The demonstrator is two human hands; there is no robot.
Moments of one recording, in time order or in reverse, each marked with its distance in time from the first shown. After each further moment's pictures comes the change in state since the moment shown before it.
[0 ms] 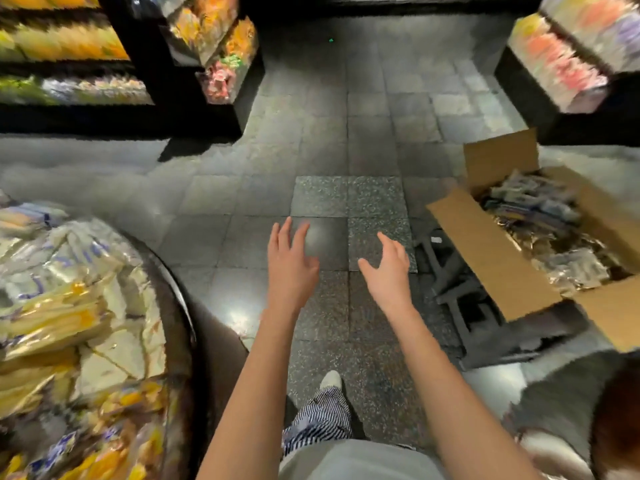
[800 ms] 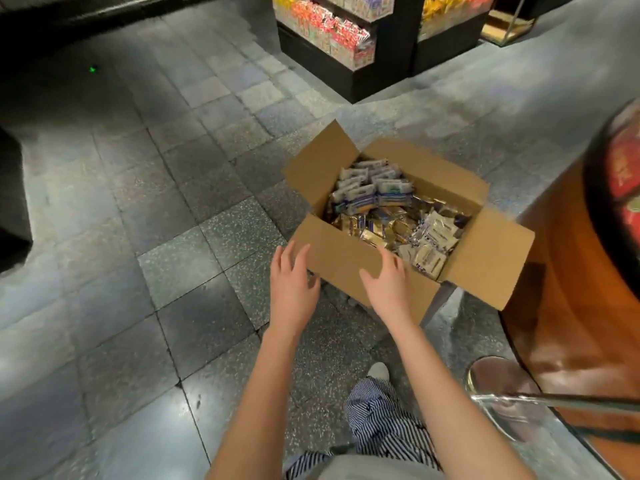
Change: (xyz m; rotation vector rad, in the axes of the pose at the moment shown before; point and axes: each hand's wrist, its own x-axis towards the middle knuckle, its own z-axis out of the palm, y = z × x) left_hand 0.204 0.236 0.269 -0.051 -0.519 0.418; right_hand 0.212 0.169 -0.207 0.115 0.445 0.500
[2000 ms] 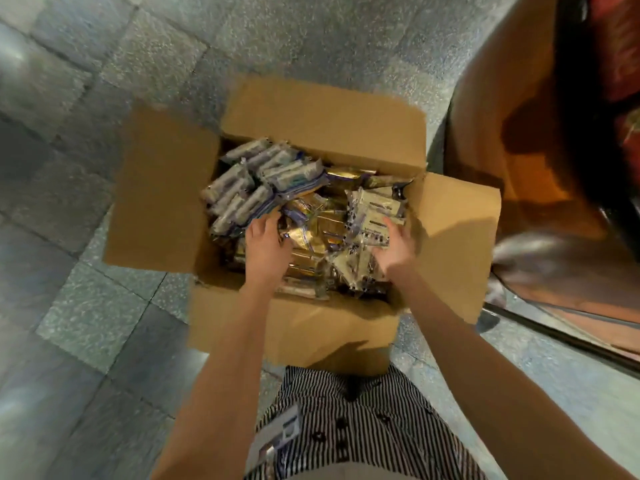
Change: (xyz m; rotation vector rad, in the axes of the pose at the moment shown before) left_hand 0.371 0.091 0.252 0.132 -0.577 0.003; right_hand 0.358 0.187 -0.069 -0.070 -0.012 0.593
